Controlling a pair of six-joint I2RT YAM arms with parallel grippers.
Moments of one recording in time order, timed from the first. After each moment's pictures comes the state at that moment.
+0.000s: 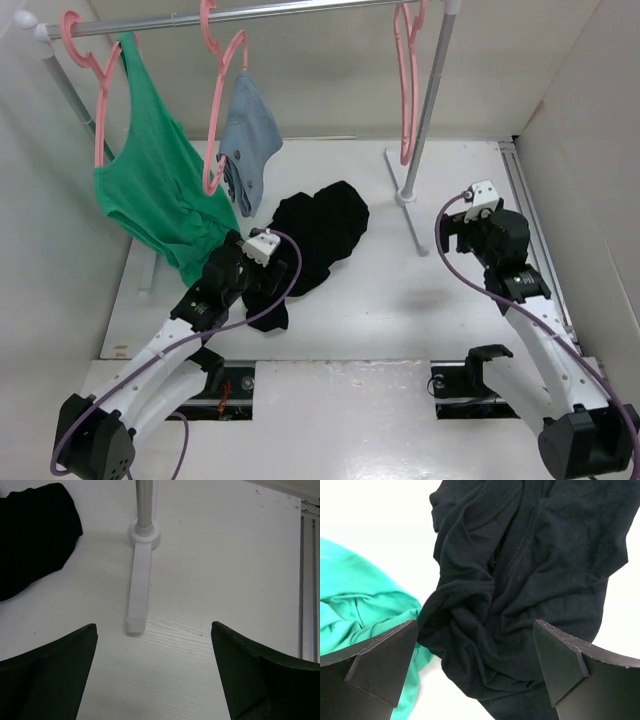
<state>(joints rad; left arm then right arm) -0.48 0.74 0.38 -0.07 -0.04 0.23 0.13 0.82 0.66 -0.17 -0.05 -0.14</state>
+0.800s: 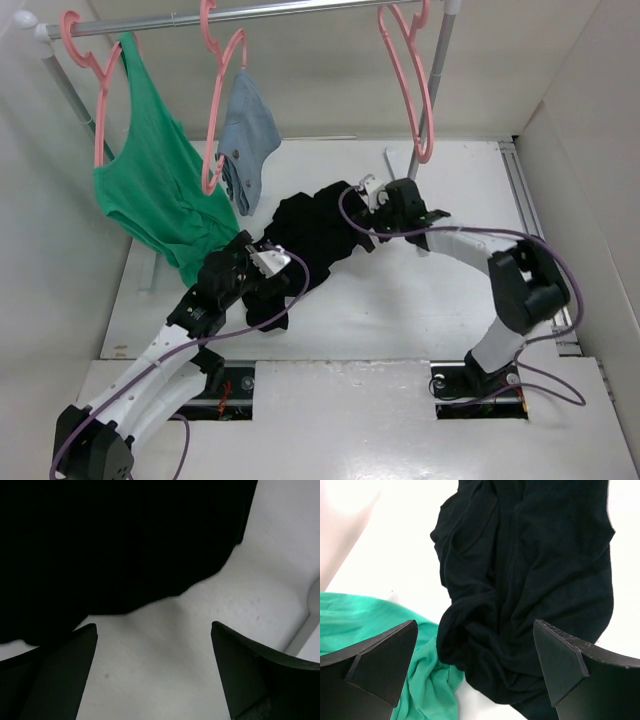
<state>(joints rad) -0.48 0.68 0.36 -0.05 0.09 0.55 0.48 1.65 1.01 -0.10 -0.18 -0.19</state>
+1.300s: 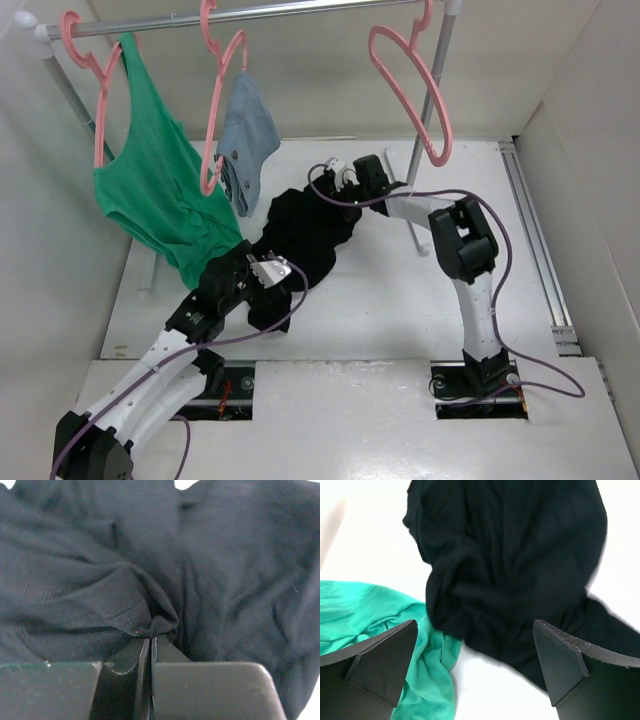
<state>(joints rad) -0.48 0.63 0.33 -0.17 0.07 0.62 0.48 2.20 1.56 -0.10 -0.48 -0.21</state>
